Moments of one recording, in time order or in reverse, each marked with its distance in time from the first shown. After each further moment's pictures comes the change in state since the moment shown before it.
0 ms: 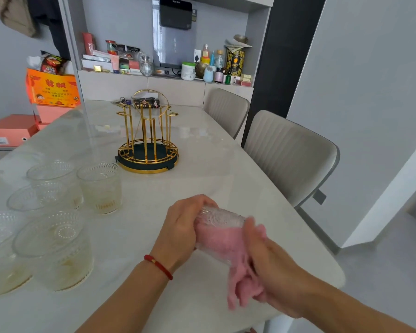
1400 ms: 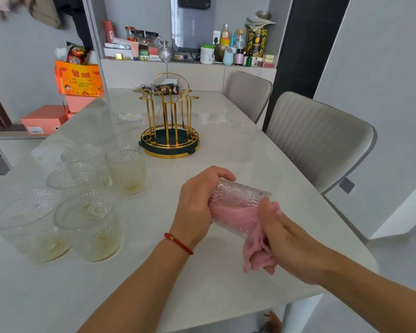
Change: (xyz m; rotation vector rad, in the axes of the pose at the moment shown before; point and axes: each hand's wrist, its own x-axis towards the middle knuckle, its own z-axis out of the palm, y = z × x) left_hand 0.000 0.003 -0.011 -0.022 0.059 0.141; right_hand 0.018 0.000 0.000 -0.095 -0.013 -0.061
